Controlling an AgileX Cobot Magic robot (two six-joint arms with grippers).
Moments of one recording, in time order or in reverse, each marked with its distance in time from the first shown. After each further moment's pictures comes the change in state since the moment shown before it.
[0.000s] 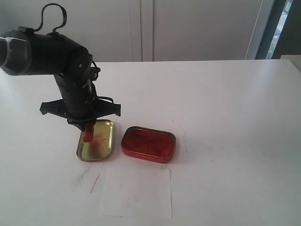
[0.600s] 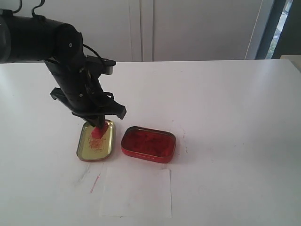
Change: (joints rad) left arm 0.000 -0.087 0.000 -0.227 0.019 0.550; right arm 0.000 0.000 0.000 0.000 0.000 0.000
